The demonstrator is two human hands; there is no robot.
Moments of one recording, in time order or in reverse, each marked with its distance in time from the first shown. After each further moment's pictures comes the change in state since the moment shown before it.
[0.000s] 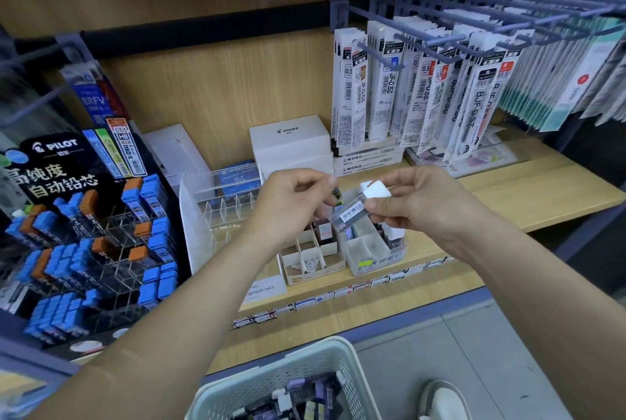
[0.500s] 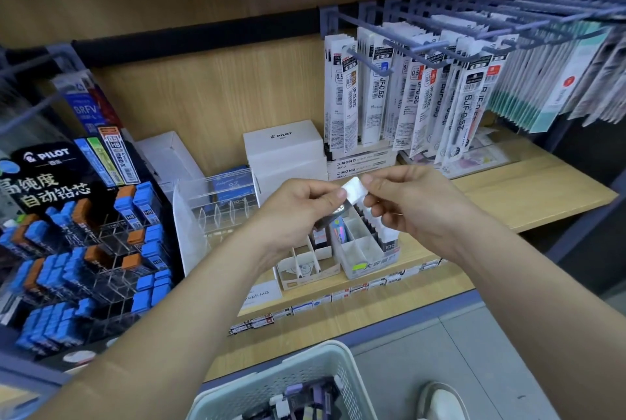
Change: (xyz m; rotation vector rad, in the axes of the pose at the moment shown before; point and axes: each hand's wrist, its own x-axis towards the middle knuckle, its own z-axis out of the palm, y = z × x) left_hand -0.005 0.013 0.008 -0.094 -0.257 -0.113; right_hand 0.001 -0.005 0.002 0.142 0.014 0.001
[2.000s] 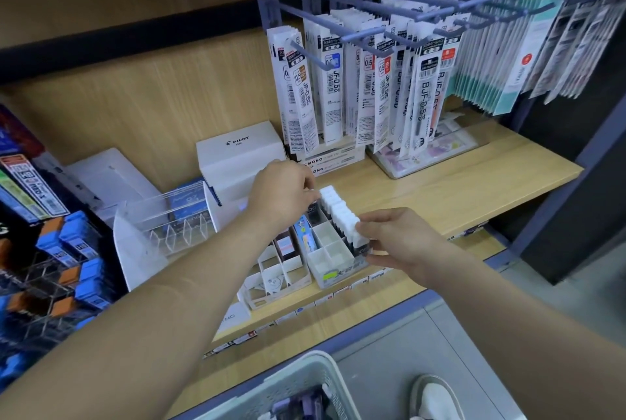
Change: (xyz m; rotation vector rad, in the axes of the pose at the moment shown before) left_hand 0.107 -0.029 0.015 1.085 0.253 0.256; right_hand 0.029 0.075 -0.041 -0.029 0.143 0.277
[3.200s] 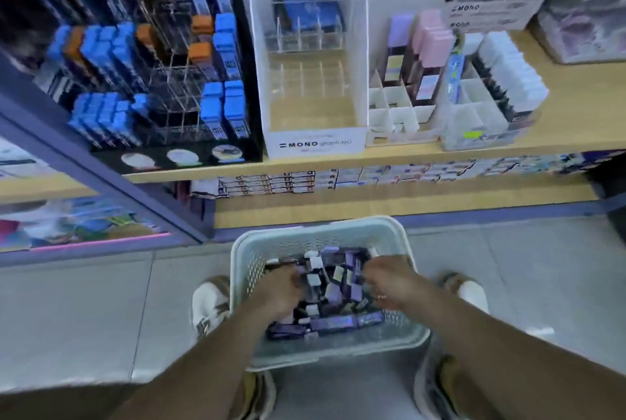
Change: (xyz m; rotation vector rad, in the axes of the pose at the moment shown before) left_hand -0.345 -0.126 0.165 -0.360 -0.768 -0.688; right_hand -0.028 0.234 0.127 -0.665 -0.282 0.437
